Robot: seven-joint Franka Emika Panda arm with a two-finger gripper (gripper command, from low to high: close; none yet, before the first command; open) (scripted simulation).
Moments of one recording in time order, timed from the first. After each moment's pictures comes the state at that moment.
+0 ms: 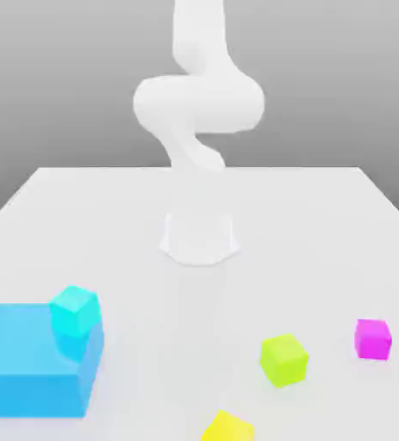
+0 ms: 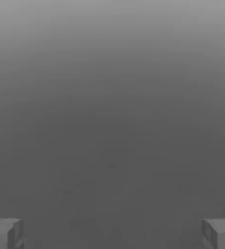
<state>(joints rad) 0.06 -0.71 0.01 -2.33 0.00 2.35 0.73</state>
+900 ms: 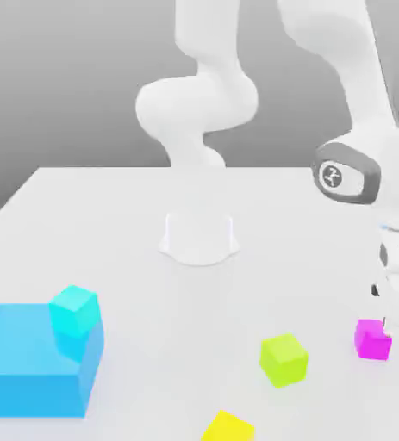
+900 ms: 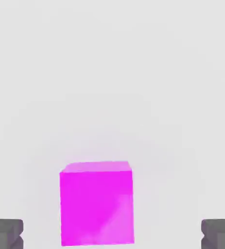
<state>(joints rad) 0.54 0.28 0.16 -2.60 -0.16 2.87 0.19</state>
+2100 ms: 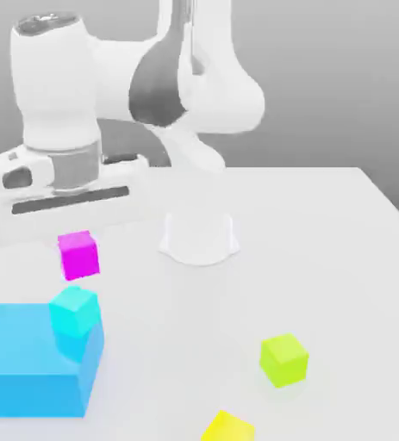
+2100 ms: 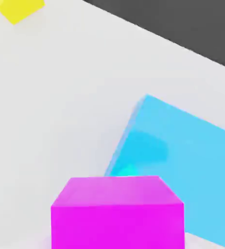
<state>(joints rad) -0.15 -0.21 -0.33 -2.68 -0.10 2.48 0.01</state>
